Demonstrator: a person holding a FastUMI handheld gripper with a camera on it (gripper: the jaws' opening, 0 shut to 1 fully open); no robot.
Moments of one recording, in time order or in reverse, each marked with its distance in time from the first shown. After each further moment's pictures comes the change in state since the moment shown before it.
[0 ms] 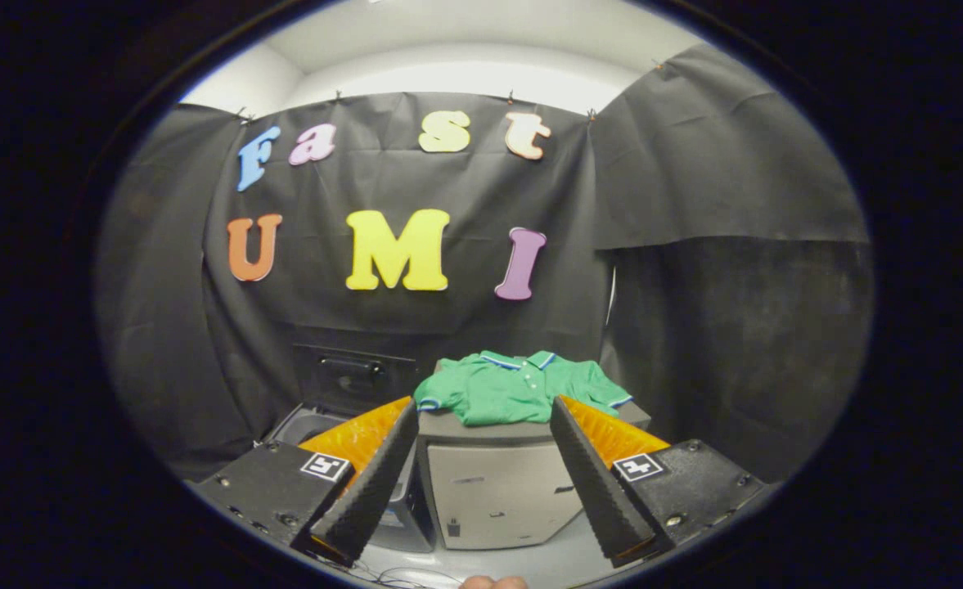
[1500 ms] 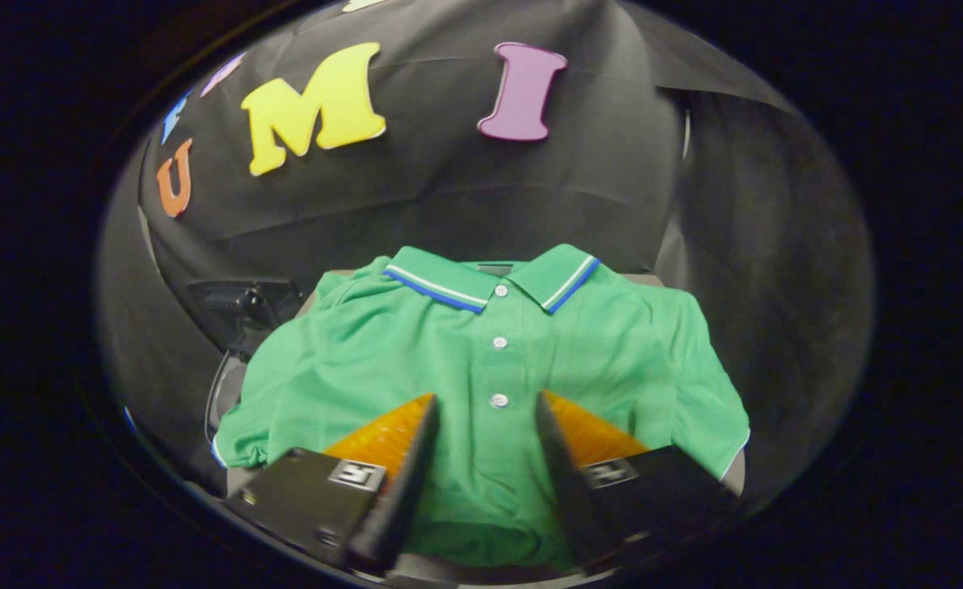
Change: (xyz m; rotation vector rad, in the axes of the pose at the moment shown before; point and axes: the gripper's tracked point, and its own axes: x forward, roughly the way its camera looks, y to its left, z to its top) arm 0.293 -0.071 -0.083 -0.032 0.557 0.080
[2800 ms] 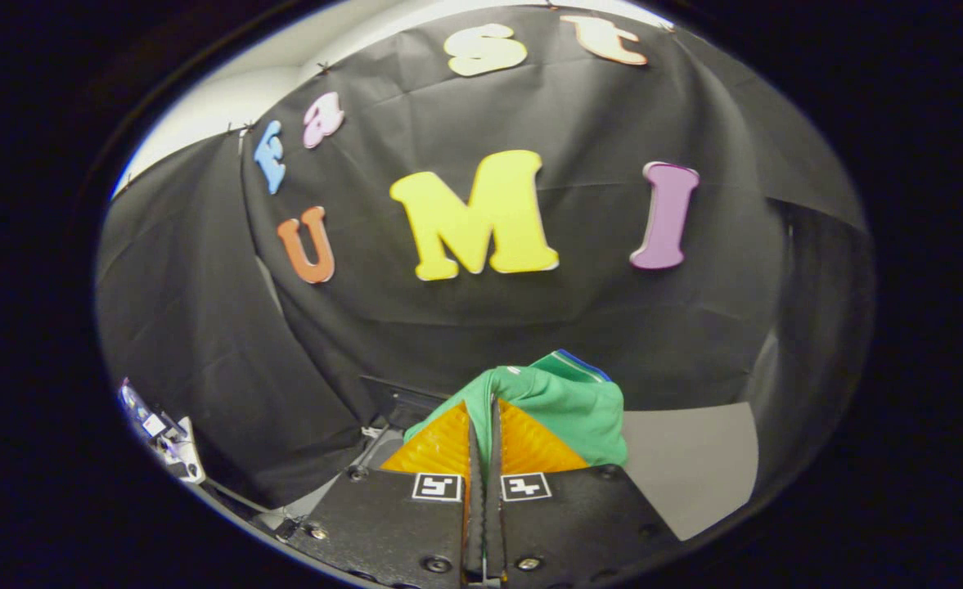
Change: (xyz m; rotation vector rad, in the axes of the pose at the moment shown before) arm -0.165 0.218 0.144 -0.079 -0.236 0.434
